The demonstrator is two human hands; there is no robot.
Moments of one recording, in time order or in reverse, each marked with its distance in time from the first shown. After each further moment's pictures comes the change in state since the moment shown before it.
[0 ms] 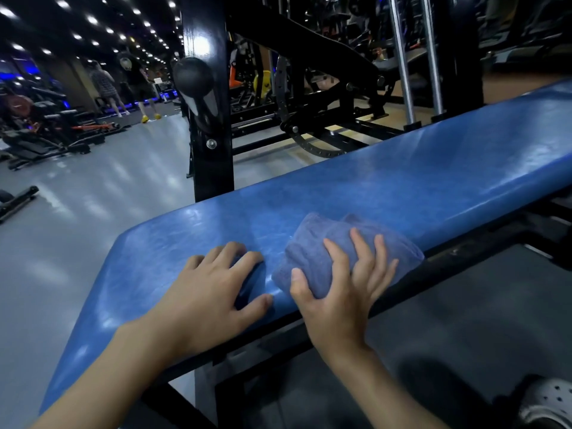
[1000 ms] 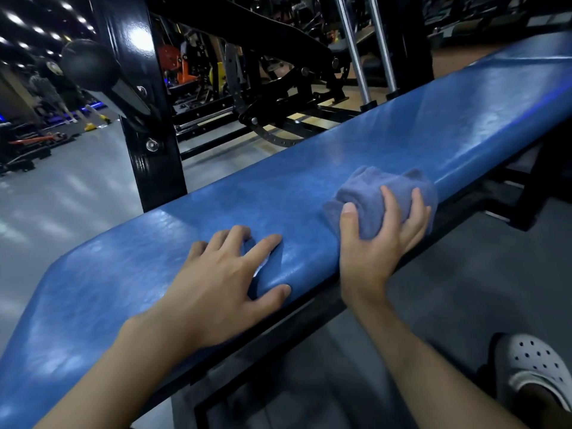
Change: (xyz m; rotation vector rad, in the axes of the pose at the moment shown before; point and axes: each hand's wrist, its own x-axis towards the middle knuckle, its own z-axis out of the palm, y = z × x) left_hand 0.056 0.046 0.004 0.057 0.022 0.147; right_hand 0.070 0.064 -0.005 0.241 0.334 0.420
